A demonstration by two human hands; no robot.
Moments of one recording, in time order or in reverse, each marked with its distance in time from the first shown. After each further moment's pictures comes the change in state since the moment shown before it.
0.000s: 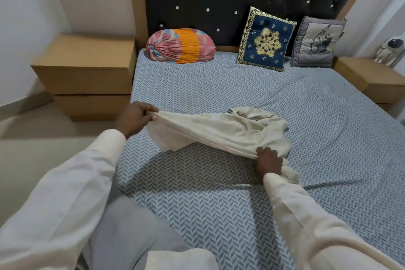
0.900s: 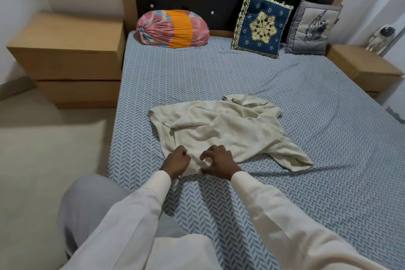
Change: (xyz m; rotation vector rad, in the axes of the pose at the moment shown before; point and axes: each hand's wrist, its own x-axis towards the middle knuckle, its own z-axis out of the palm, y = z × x) left_hand -0.094 0.027 0.178 -0.157 -0.333 -0.390; right_hand -0.067 -0.099 0.000 0.313 -0.223 -0.575
